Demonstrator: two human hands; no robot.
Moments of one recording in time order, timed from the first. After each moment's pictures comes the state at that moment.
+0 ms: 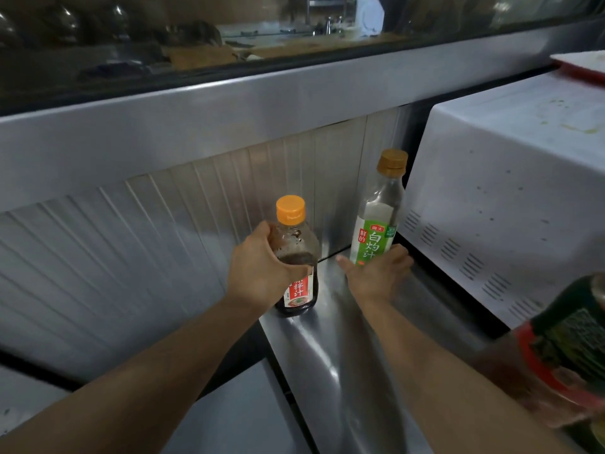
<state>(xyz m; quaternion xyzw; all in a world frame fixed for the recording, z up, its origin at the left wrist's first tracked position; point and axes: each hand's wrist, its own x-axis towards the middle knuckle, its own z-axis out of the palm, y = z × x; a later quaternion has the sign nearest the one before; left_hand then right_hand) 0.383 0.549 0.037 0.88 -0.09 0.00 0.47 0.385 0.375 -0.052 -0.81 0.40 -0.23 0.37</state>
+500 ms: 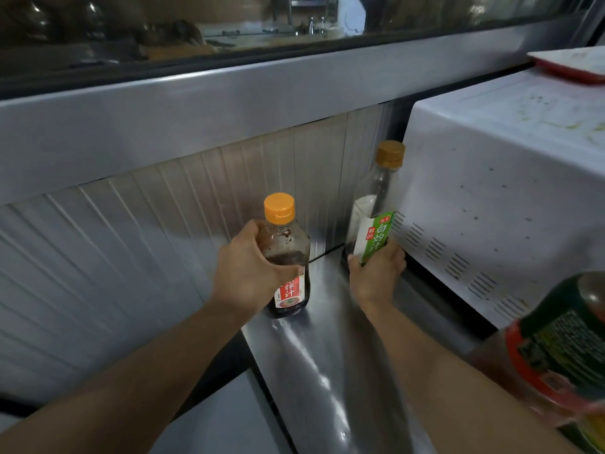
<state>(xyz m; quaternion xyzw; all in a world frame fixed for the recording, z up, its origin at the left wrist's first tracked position) 0.392 0.537 0.032 0.86 -0.10 0.00 0.49 0.388 0.346 -0.061 -0.82 0.36 -0.25 0.37</state>
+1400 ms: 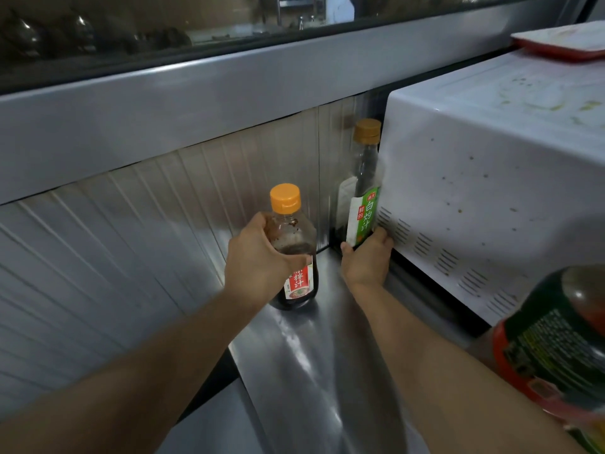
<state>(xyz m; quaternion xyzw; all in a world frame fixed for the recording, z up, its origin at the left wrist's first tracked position) 0.399 0.490 0.033 0.88 -0.10 0.02 0.47 0.404 0.331 -0.047 -0.79 0.38 -0.22 0.42</state>
